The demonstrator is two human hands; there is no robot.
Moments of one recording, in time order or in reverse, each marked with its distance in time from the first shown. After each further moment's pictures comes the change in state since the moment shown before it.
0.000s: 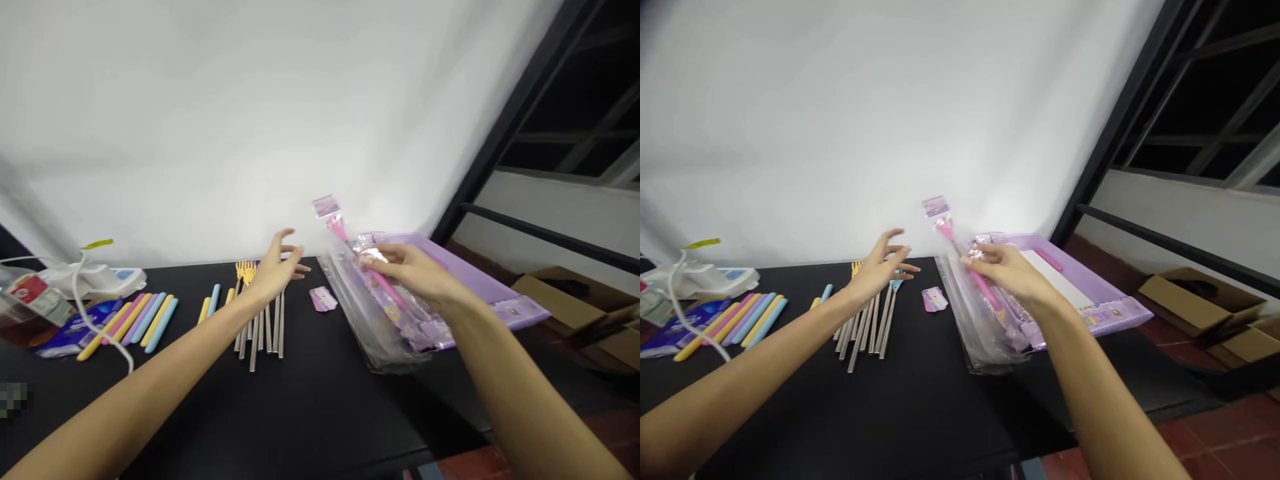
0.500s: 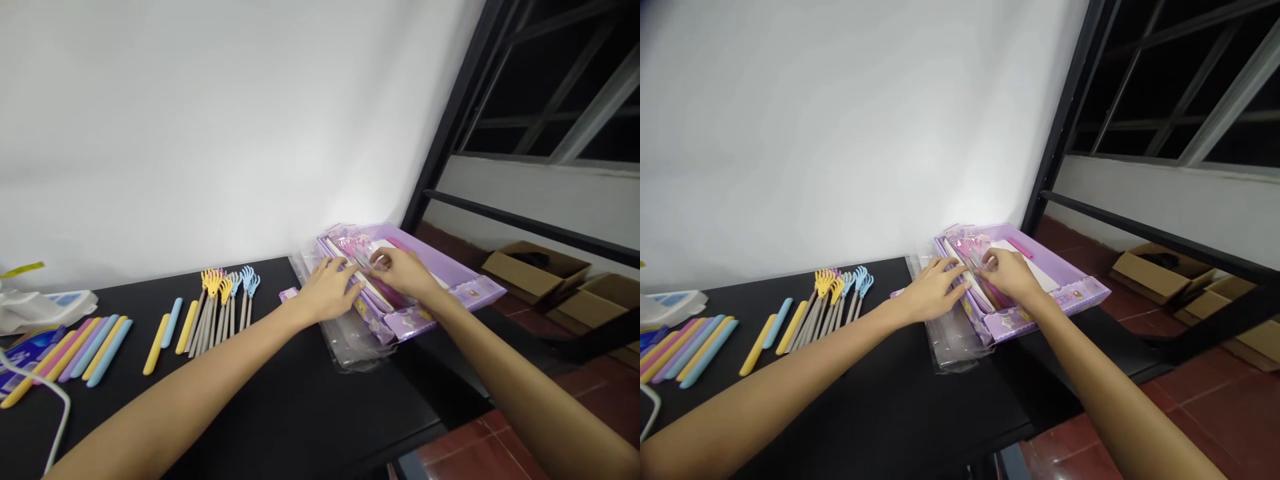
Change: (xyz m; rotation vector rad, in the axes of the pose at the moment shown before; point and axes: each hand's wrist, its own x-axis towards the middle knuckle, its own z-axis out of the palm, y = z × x) left_hand 0.012 -0.007 0.128 0.895 -0.455 0.550; right_hand 0.018 0.093 -0.055 -0.675 0.245 -0.040
